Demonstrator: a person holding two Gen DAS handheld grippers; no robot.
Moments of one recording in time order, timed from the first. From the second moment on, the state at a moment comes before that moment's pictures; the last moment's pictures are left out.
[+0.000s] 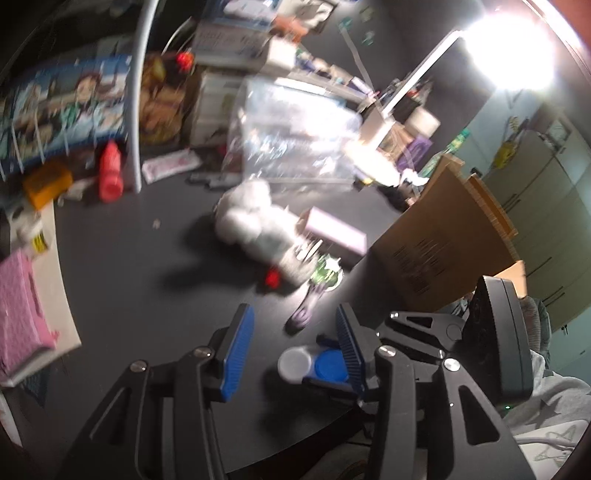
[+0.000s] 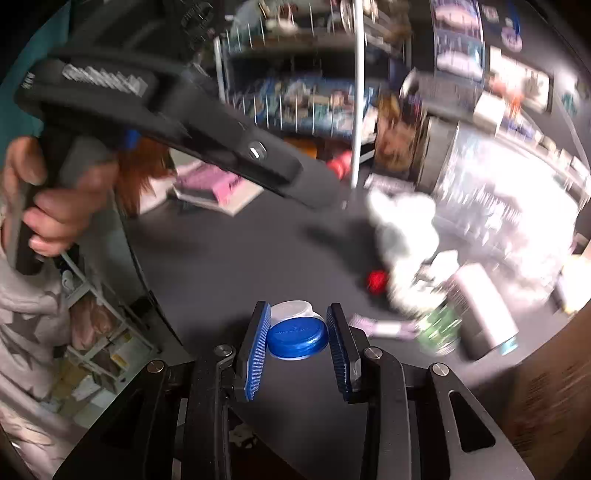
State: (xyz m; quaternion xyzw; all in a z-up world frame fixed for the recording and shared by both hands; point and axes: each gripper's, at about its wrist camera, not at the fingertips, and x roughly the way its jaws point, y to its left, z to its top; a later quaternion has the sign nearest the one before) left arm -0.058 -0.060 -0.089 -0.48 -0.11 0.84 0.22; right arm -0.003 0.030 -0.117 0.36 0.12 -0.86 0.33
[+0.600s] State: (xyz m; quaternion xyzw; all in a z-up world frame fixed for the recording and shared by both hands) left arm -0.055 -0.058 -0.127 -0.51 -0.12 0.82 0.23; right arm -0.004 0.023 -0.149 0.38 0.16 -0.85 0.33
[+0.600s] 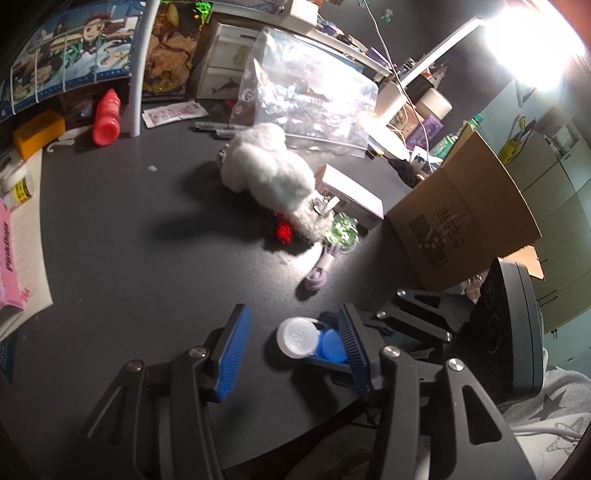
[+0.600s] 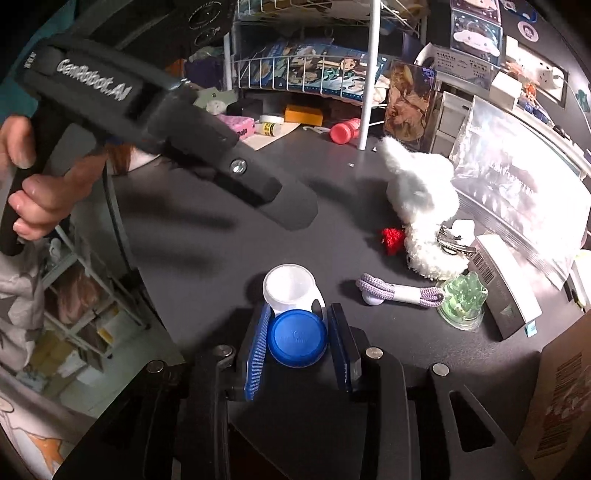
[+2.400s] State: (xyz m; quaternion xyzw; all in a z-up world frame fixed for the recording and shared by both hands) left arm -0.142 0.198 0.023 -0.47 0.07 0.81 0.36; right arm -0.028 0.234 0.001 0.40 0.10 -0.89 0.17
